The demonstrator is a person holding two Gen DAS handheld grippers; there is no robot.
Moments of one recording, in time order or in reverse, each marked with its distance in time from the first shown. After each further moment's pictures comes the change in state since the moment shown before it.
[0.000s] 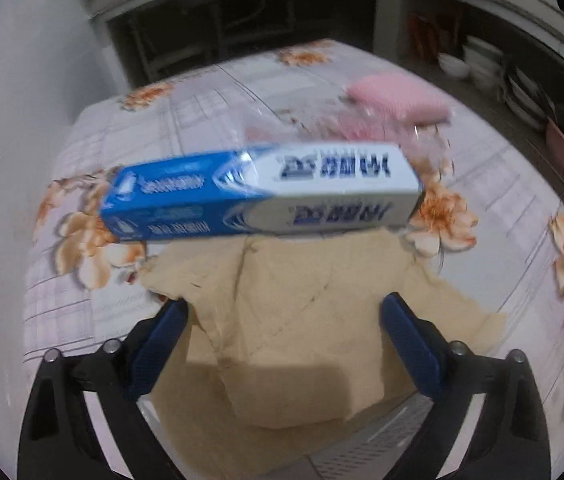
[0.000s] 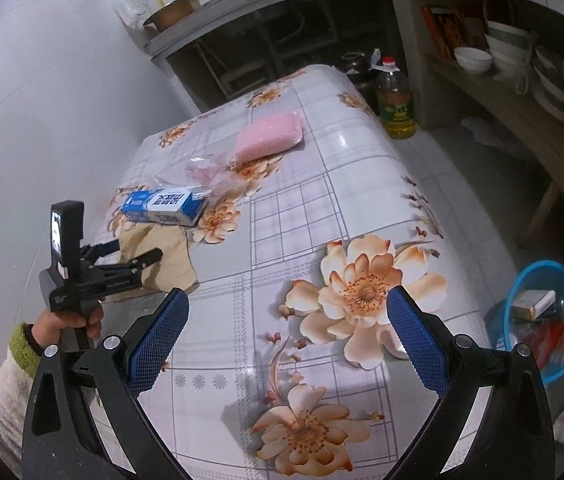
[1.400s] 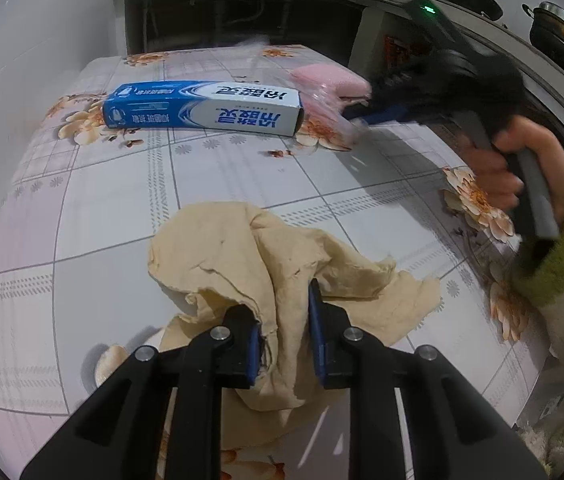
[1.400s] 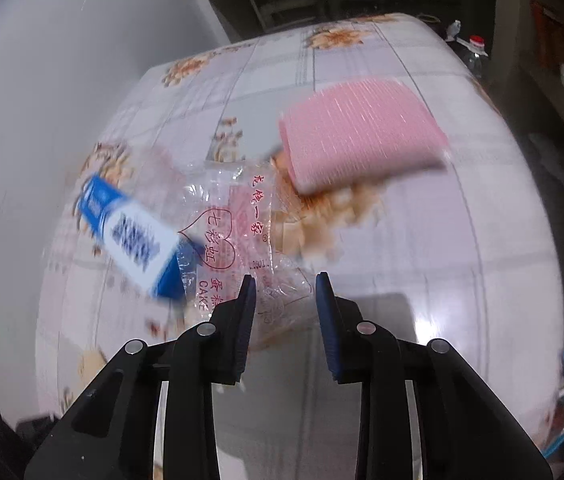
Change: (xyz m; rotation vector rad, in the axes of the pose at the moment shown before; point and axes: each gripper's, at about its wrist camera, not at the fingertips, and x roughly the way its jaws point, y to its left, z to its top) left arm -0.075 -0.054 -0.099 -0.157 -0.062 -0.153; right arm 0.161 0.058 0.077 -0.190 0.239 0.028
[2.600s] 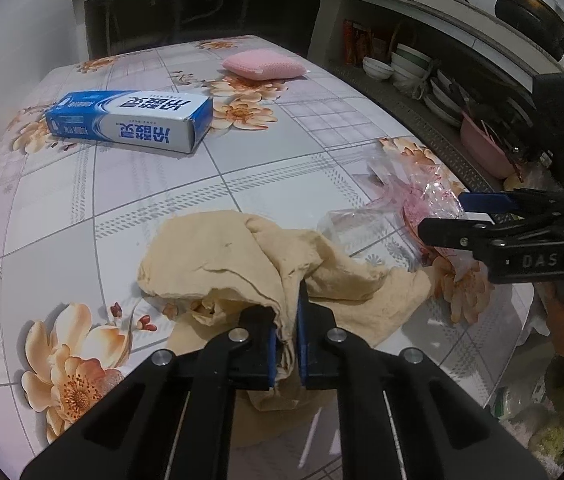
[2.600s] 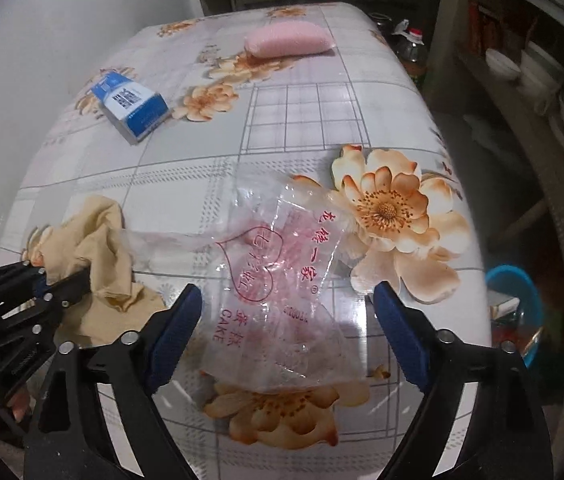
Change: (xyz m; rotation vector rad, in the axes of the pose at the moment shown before) left arm 0.004 -0.057 -0.011 0.075 0.027 -0.069; right arm -0.079 -0.005 -0.157 -0.038 -0.004 -0.208
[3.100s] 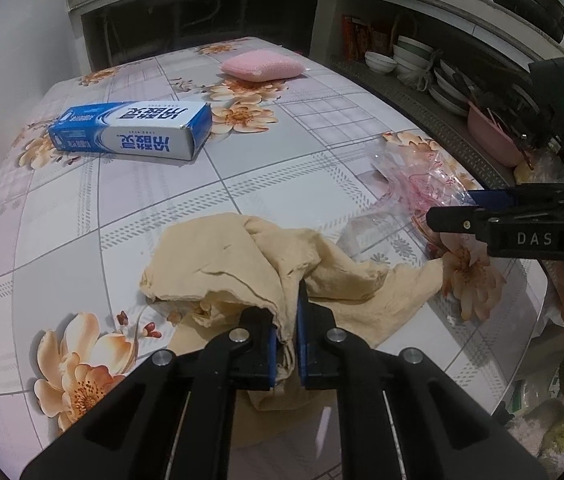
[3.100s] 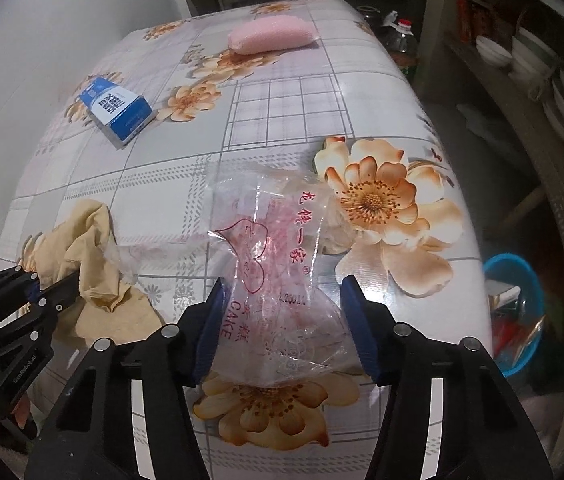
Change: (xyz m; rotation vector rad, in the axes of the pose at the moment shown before) left arm 0.002 -0.008 0.002 0.045 0.001 0.057; right arm -0.002 -0.011 -0.004 0.045 0.007 -0.004
